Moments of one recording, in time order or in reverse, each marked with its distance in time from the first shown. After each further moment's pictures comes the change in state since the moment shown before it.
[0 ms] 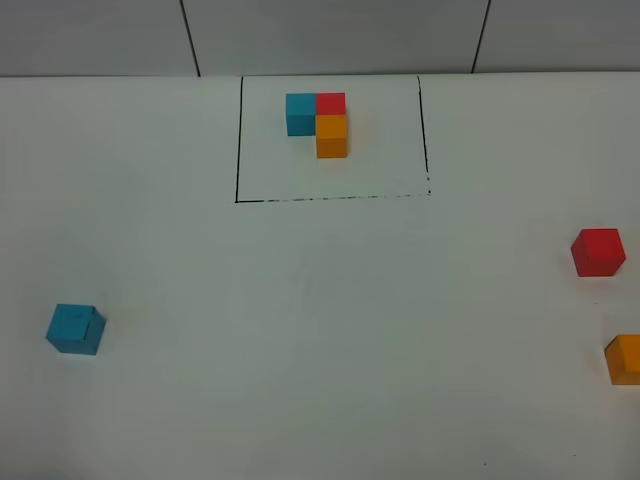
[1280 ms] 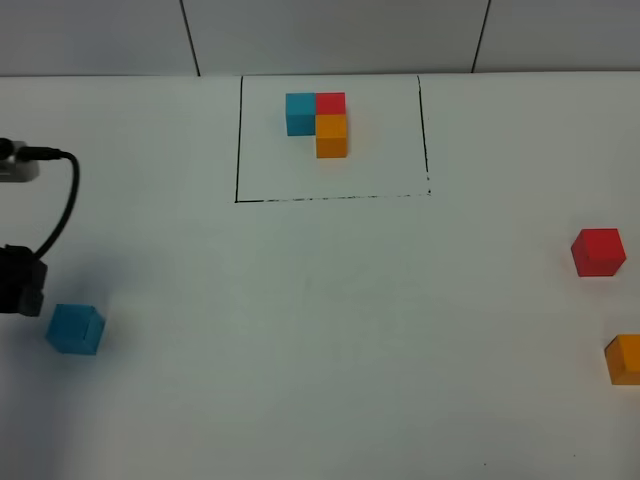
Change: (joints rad) left arm -0.073 1.360 -0.360 0.012 -0.177 -0.065; right arm 0.000 0.000 0.000 0.000 0.000 0.000
